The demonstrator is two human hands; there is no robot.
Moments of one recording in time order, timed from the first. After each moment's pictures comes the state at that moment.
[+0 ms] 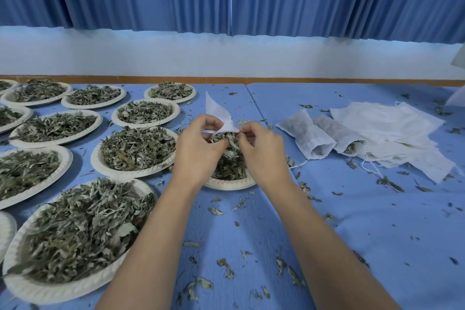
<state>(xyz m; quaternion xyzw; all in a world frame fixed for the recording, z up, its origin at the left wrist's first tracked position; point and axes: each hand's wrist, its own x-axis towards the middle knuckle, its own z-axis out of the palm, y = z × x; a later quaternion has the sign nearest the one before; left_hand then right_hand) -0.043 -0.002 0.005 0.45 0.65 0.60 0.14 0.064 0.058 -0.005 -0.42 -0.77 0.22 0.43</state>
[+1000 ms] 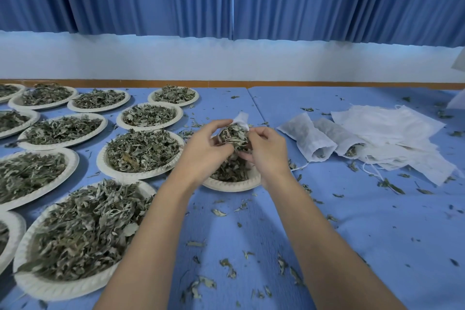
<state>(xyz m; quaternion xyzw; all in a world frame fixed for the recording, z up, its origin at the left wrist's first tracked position) -0.048 -0.008 0.012 0.49 0.62 0.55 0.28 0.058 0.053 0.009 -0.41 -0.50 0.58 0.49</state>
